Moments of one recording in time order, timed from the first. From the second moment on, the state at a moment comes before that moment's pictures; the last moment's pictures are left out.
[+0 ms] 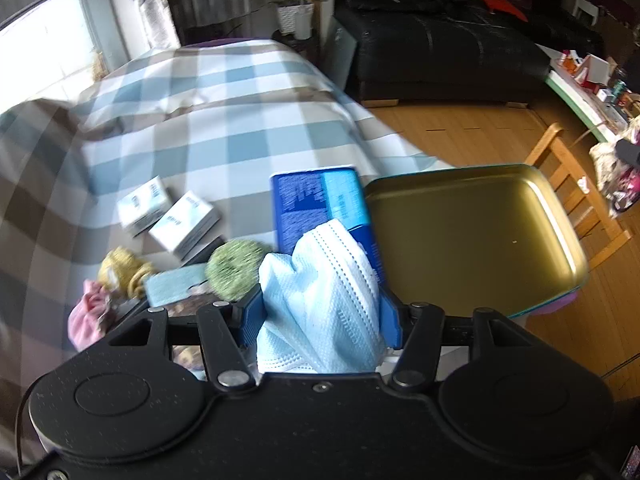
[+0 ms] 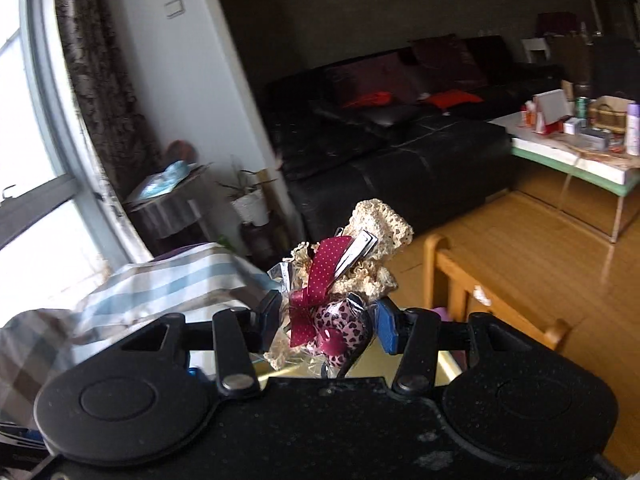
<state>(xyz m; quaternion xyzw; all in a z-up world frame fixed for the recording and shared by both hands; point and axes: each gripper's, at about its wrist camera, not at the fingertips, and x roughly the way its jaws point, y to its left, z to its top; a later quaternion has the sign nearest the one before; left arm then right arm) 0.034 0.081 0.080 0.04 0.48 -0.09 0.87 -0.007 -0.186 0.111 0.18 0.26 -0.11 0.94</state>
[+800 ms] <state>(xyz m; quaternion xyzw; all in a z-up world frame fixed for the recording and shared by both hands) 0.065 -0.008 0.070 0.05 0.46 -0.15 0.87 -0.015 -0.200 0.066 0.21 0.33 -0.14 0.91</state>
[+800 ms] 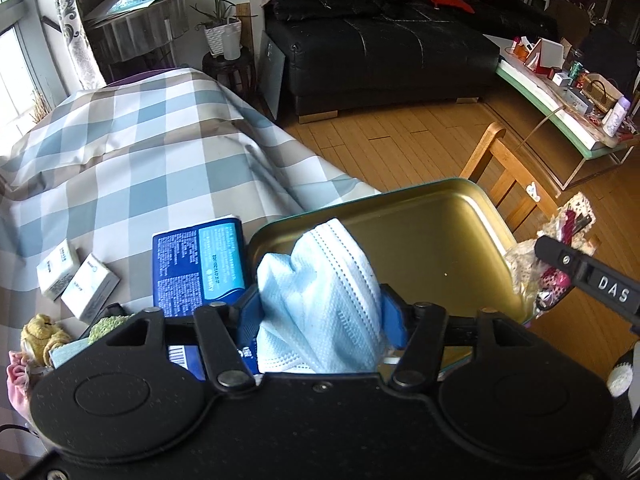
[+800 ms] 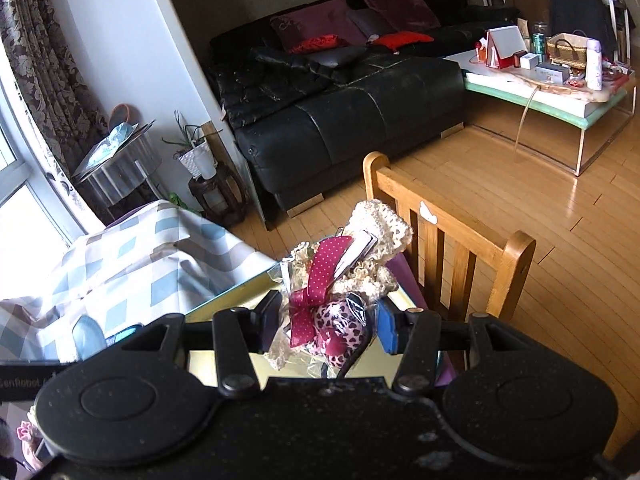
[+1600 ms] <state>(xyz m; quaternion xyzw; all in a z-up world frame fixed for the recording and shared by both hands) 0.058 0.006 0.058 0.04 0.48 -0.13 0.87 -0.014 -0.199 0.067 0.19 0.34 -0.14 0.91</state>
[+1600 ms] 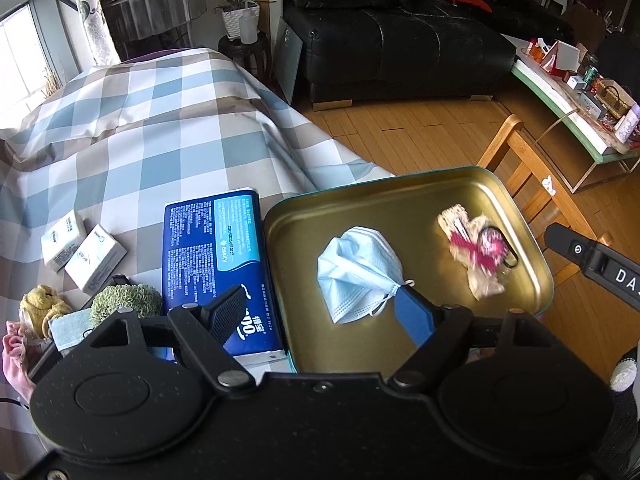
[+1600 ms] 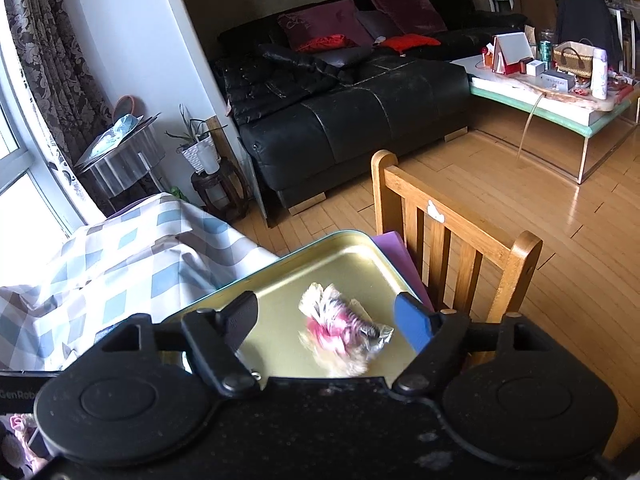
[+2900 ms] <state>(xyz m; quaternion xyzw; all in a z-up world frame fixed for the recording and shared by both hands) 0.064 0.134 0.053 0.02 0.48 0.00 0.88 0.002 -0.138 0.080 0.08 0.36 -0.10 0.92</state>
